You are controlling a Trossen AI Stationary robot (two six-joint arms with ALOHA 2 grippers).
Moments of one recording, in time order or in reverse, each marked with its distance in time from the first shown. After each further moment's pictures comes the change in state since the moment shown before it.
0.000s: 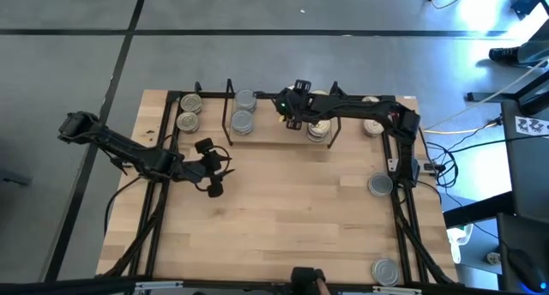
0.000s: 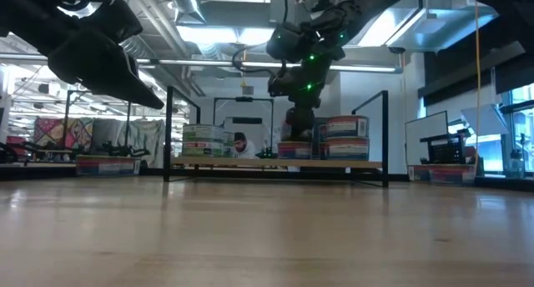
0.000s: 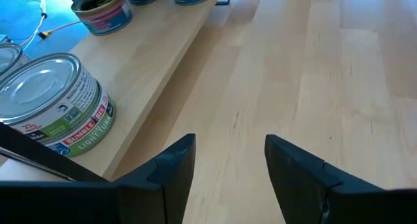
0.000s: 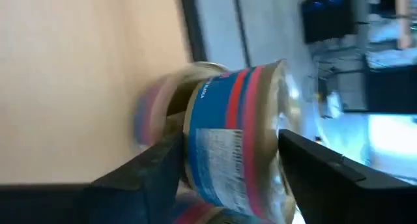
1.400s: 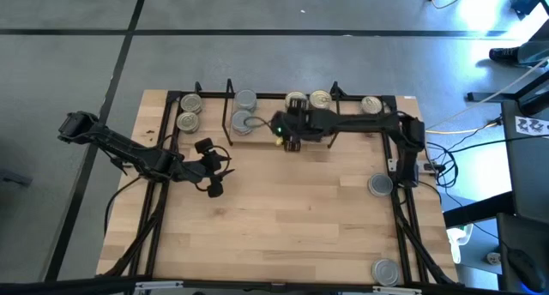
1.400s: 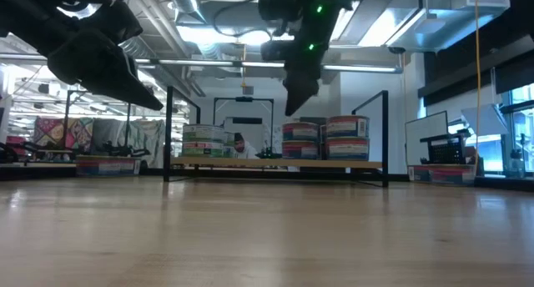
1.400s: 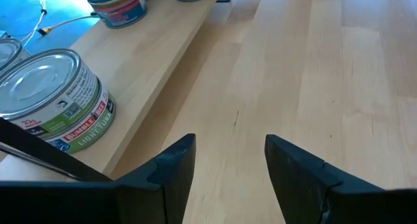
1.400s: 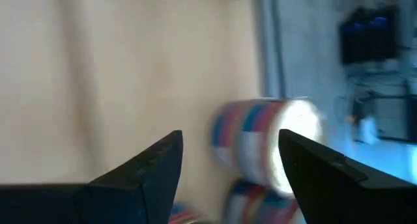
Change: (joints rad) left arm 0.000 0.000 0.000 -0.010 0.000 -0.014; right arm 0.221 -0.059 0.102 -0.293 -0.057 0.177
